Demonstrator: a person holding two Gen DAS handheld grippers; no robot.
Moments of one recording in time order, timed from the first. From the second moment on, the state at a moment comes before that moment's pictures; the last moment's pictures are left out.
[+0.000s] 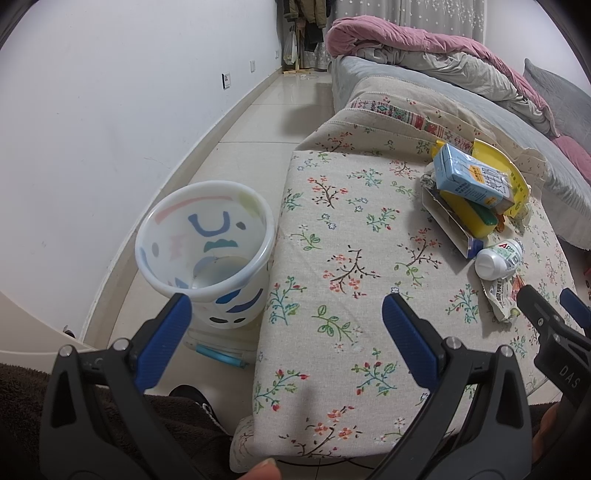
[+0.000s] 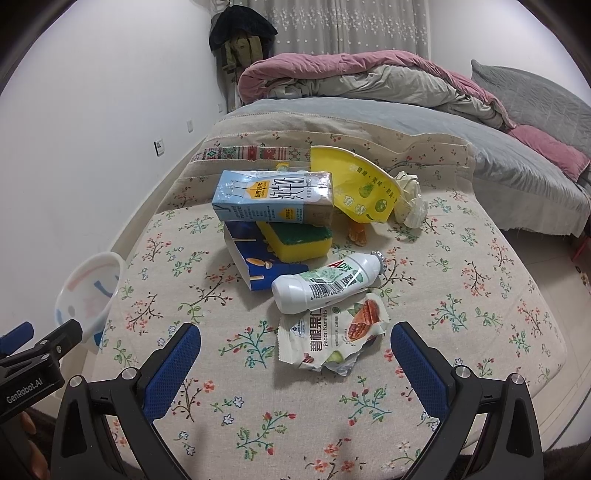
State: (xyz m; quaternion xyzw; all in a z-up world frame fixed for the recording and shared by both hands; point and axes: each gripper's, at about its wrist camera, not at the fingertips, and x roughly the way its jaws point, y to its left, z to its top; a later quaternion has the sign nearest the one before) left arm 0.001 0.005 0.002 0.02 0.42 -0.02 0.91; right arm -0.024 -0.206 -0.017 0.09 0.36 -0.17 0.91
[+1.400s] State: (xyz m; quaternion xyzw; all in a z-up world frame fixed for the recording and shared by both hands) left arm 0.027 0.007 -0.031 0.02 0.47 -0.06 0.88; right arm 0.029 -0.260 -0.088 0.10 0.45 -0.19 0.86
